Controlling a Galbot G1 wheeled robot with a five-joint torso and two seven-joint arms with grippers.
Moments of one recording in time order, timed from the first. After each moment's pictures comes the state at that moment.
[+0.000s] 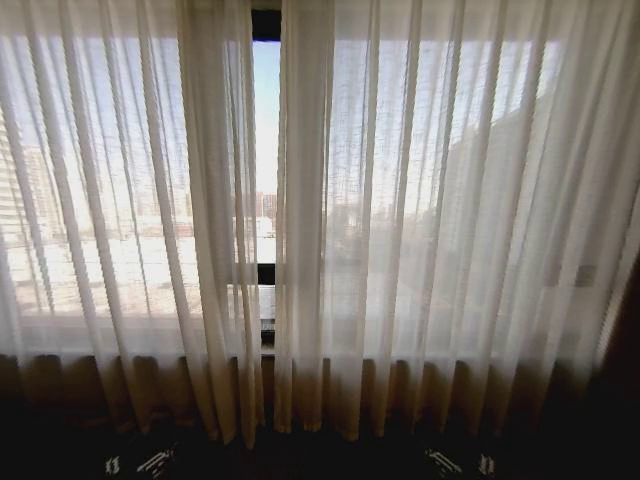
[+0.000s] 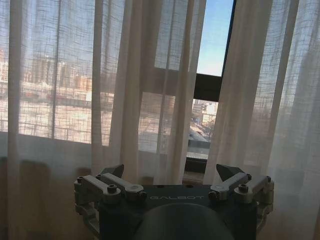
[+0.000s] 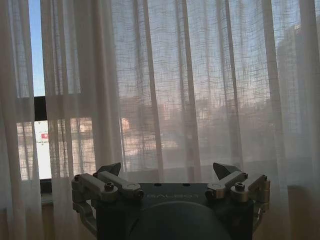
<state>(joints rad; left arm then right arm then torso) 1.59 -1.14 -0.85 -2.01 -0.64 0.07 0.08 -1.61 1.27 0.68 2.10 0.42 0.01 0.03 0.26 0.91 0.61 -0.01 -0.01</state>
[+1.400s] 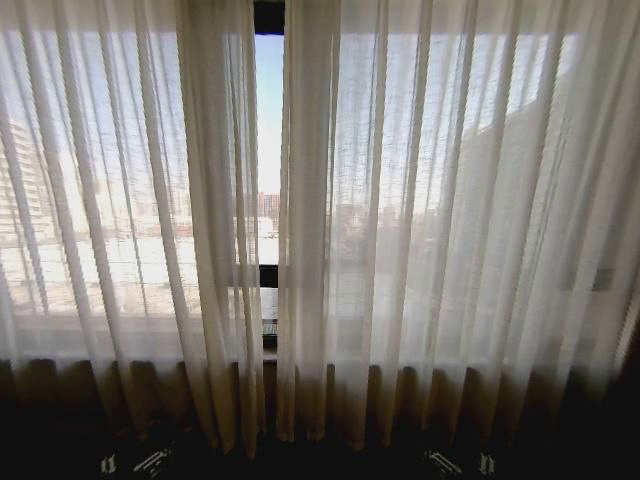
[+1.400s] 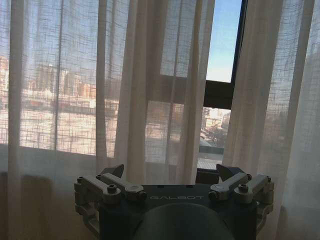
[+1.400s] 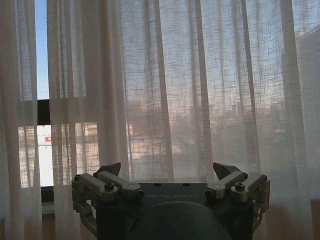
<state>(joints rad) 1.61 -1.16 -0.87 -2.05 -0.62 0.06 0.08 -1.62 1.27 0.69 2.12 0.41 0.03 0.01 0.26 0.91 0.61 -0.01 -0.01</state>
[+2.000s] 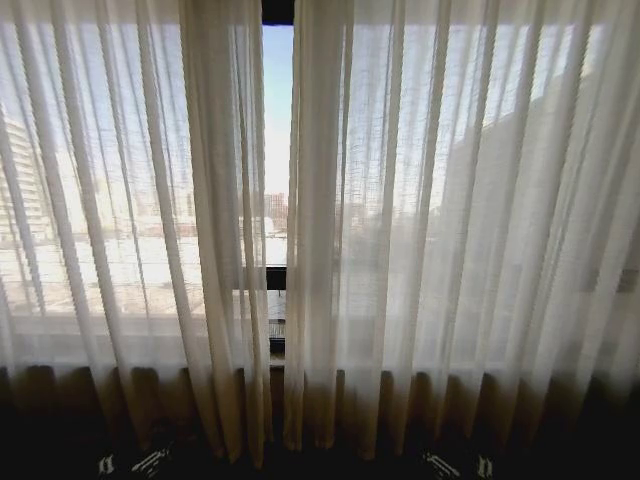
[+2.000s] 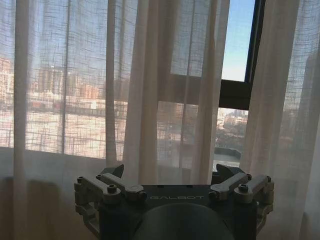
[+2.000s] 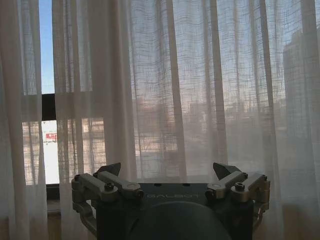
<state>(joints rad) 1.61 -1.15 -0.87 -2.03 -0.62 0.05 0.08 -1.62 1.28 0.69 2.12 0.39 0.03 0.01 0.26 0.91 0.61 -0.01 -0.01</state>
